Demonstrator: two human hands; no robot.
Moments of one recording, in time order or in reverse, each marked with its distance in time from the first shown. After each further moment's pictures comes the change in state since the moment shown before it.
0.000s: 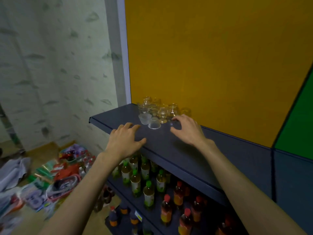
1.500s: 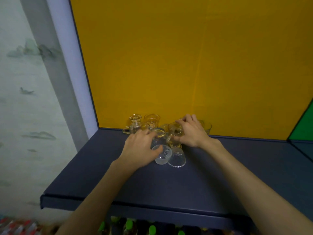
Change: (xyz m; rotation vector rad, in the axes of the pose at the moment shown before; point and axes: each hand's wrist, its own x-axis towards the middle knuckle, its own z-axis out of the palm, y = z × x) left_hand 0.307 -0.127 0.111 -0.335 -0.047 0.672; right_hand 0.226 -0.015 0.116 -0.500 -0.028 0.477
